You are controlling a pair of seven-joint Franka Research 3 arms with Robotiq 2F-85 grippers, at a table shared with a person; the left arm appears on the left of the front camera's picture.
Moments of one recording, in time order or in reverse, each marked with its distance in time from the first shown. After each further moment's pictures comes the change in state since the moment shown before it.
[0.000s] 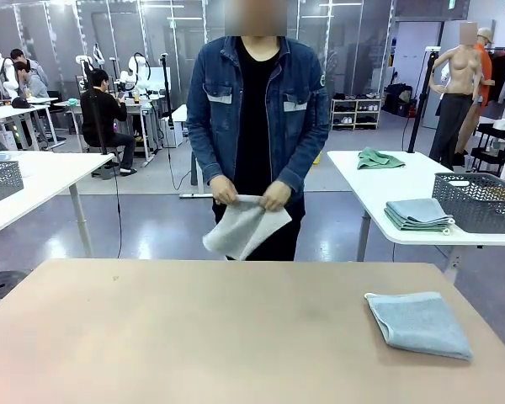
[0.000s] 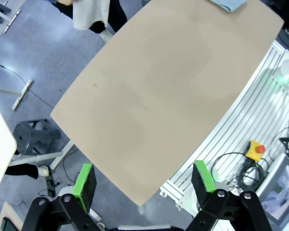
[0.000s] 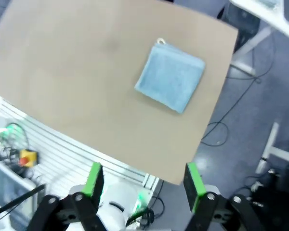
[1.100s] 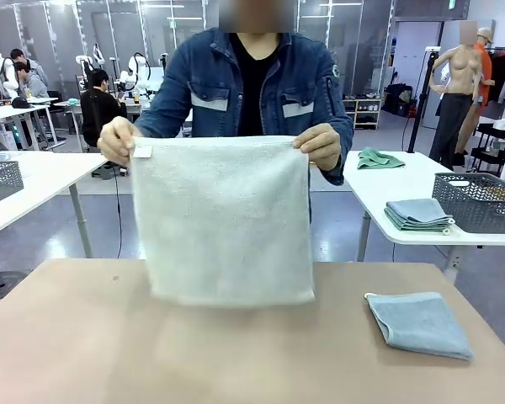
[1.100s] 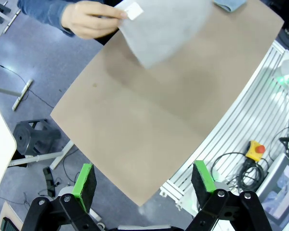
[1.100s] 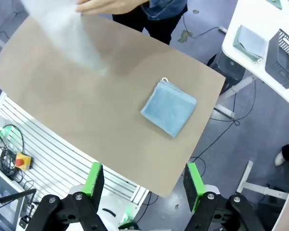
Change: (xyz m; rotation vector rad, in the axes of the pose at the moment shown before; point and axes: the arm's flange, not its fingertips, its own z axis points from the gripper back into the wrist) left arm 0.000 0.000 0.000 0.000 0.000 0.000; right arm -0.028 0.069 0.092 -0.066 -0.195 0.160
